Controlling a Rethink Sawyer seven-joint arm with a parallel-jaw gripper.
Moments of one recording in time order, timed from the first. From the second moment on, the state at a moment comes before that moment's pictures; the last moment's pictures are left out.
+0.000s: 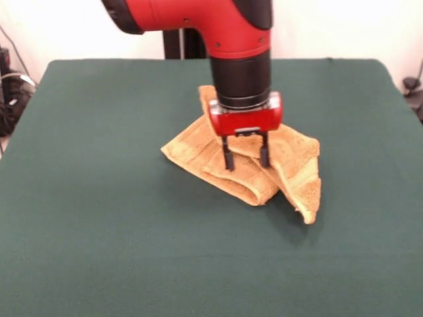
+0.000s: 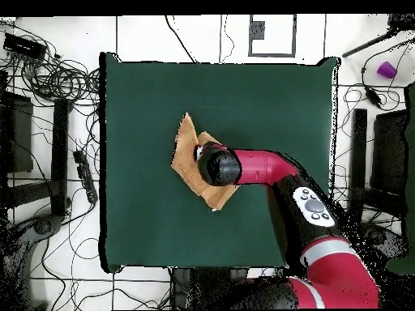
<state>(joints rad) -0.41 -0.46 0.31 1.60 -0.33 0.37 1.76</state>
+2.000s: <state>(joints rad) -0.14 -0.73 0.31 1.88 -0.07 0.29 1.81</state>
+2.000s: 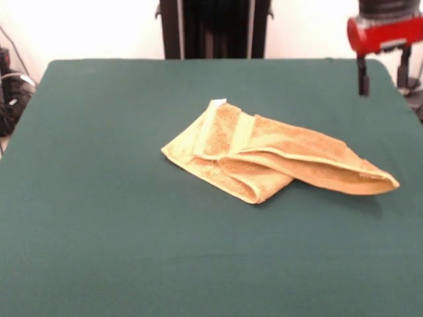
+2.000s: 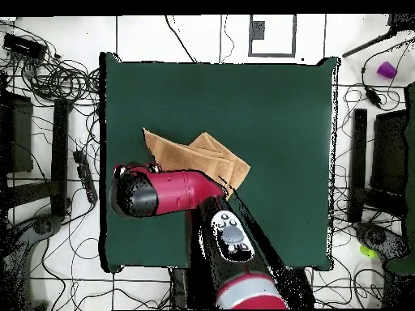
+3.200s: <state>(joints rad) -0.23 -0.41 0.21 1.52 -0.10 0.31 1.81</state>
